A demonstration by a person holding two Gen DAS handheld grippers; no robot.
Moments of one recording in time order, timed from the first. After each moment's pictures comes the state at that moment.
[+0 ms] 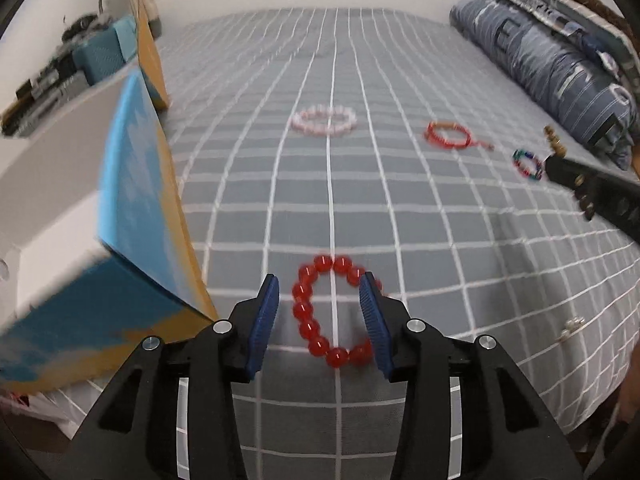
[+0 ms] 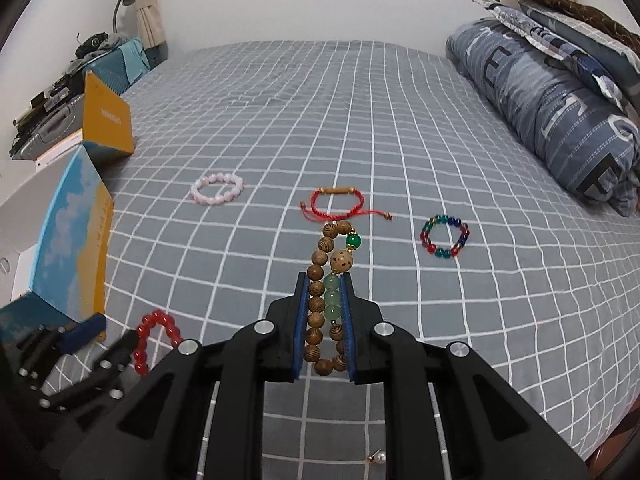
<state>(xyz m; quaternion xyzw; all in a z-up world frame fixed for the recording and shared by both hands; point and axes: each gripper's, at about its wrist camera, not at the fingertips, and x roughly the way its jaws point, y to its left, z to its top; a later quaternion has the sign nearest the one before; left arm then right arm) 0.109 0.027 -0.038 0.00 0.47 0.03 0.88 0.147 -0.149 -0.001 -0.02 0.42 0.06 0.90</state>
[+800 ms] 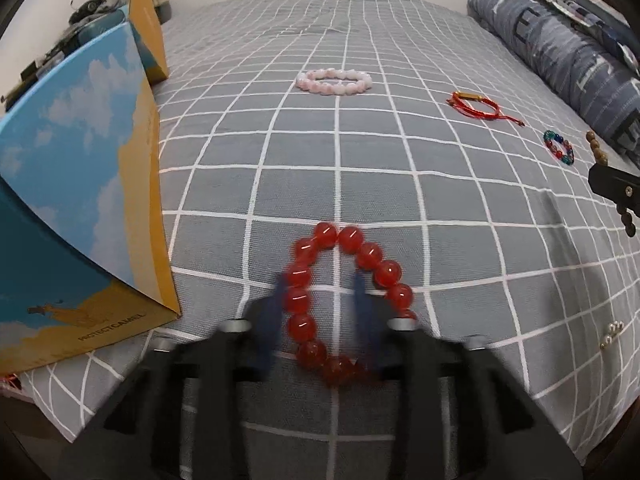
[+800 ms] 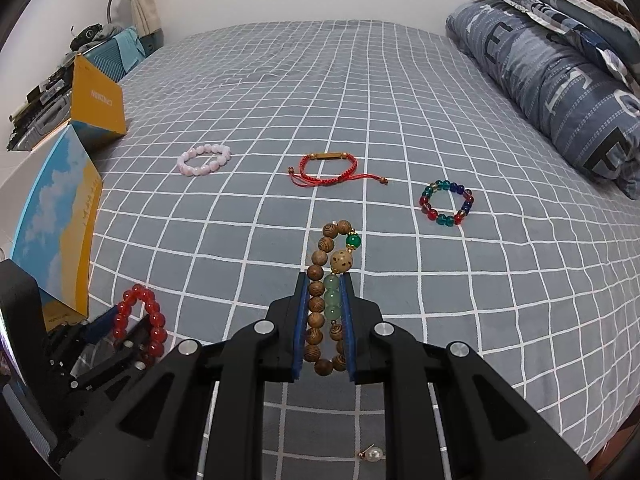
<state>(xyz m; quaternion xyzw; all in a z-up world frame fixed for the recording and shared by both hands) 0.121 0.022 -0.079 0.00 0.48 0.05 0.88 0.147 -0.164 -0.029 -0.01 0.44 0.06 0.89</state>
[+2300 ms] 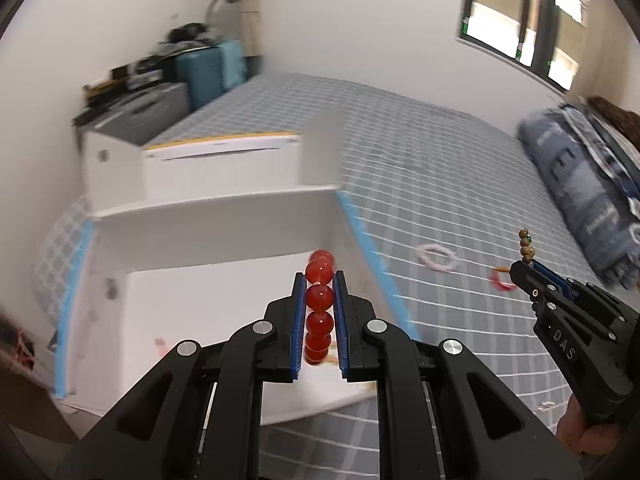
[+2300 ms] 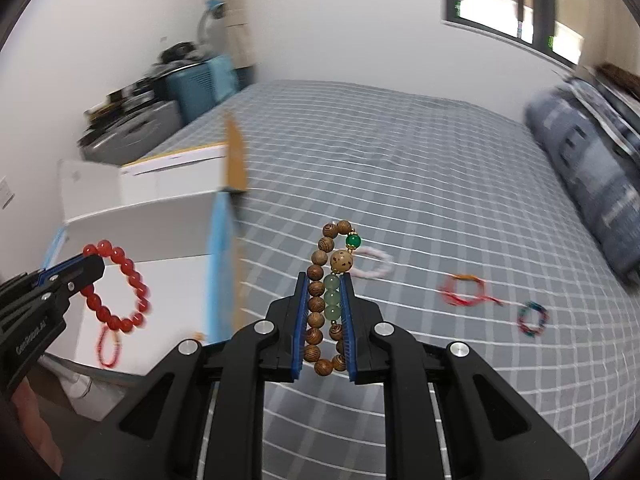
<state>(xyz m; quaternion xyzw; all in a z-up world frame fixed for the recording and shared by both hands) 0.059 0.196 0.112 -0.09 0.36 0.14 0.92 0.125 0.022 0.093 -0.05 0.35 0.20 0.91</state>
